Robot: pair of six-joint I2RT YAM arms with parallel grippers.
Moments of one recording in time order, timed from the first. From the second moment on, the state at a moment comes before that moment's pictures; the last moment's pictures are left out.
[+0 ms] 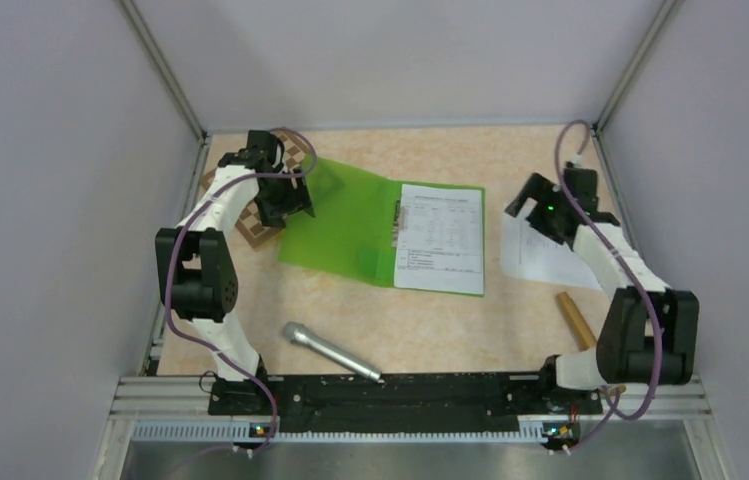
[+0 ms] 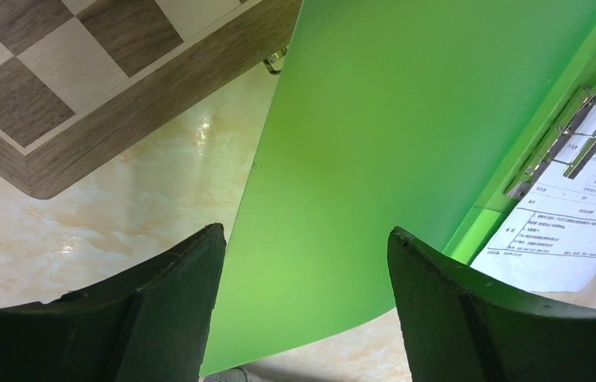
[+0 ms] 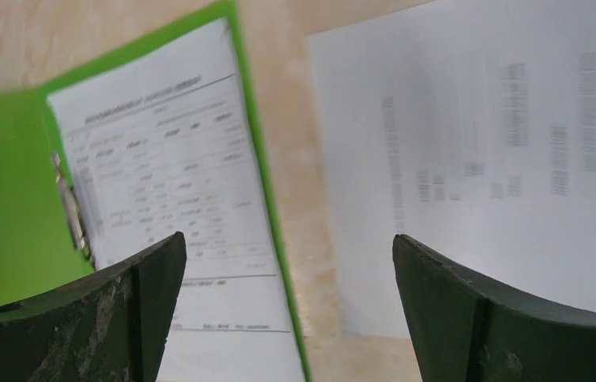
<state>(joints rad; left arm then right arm) -0.08 1.81 1.50 -0.86 0.15 -0.39 0.04 1.45 0.95 -0.30 -0.14 0.48</state>
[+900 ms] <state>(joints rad) -0.22 1.57 1.56 -0.82 0.12 -0.44 -0.57 1.25 0.53 -0.14 -0.14 0.71</state>
